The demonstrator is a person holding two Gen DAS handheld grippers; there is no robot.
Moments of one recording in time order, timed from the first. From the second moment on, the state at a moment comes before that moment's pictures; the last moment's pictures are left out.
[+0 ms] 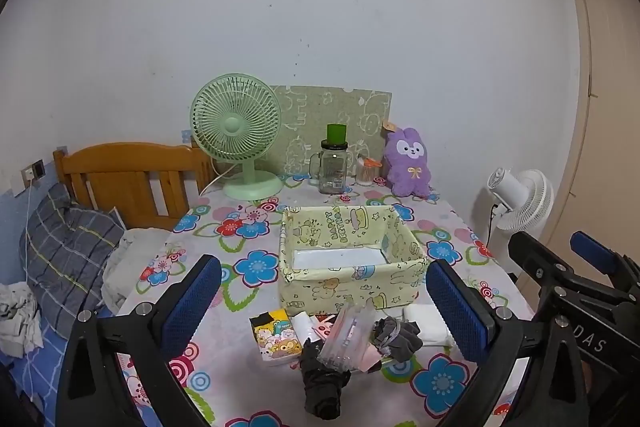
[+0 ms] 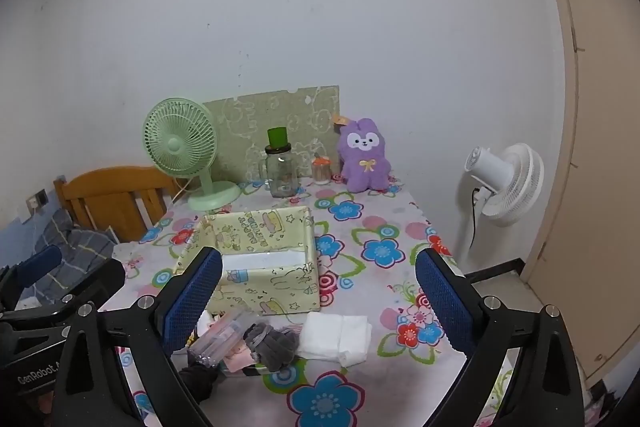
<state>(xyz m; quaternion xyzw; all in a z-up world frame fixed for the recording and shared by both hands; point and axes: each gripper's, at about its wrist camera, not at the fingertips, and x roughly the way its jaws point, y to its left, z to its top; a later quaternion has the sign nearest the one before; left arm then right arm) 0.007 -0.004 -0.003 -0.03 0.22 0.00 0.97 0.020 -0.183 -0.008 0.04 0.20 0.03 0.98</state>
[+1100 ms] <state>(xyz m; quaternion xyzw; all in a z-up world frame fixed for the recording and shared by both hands) 0.015 0.005 -0.011 -0.04 0.23 0.01 0.97 0.022 -0.179 -0.010 0.03 0.20 0.03 0.98</state>
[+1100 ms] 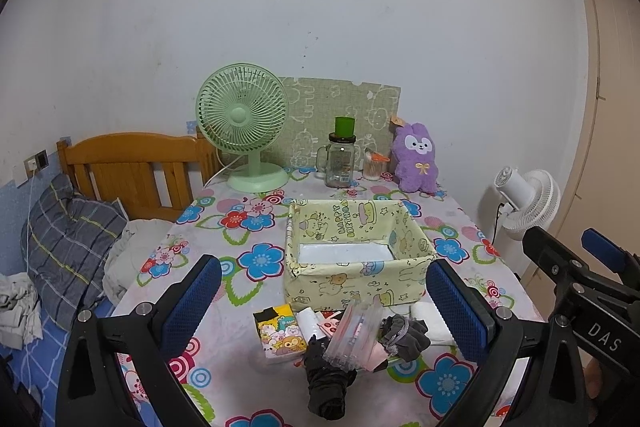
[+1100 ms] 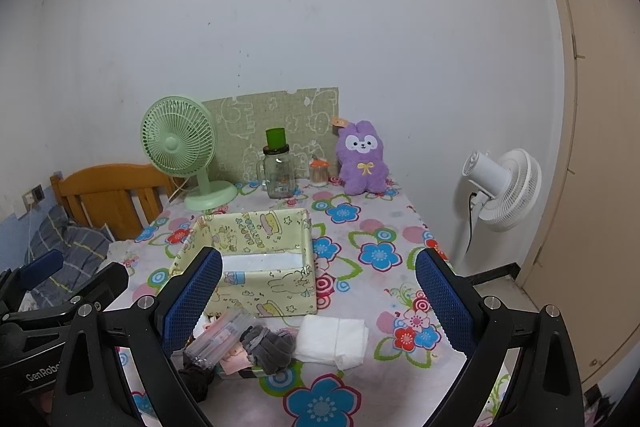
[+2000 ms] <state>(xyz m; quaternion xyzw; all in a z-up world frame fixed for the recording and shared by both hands) 0.014 0.004 -0.015 -0.03 0.23 0.01 0.97 0.024 -0.178 -0.010 0.03 0.21 0.03 0.98</state>
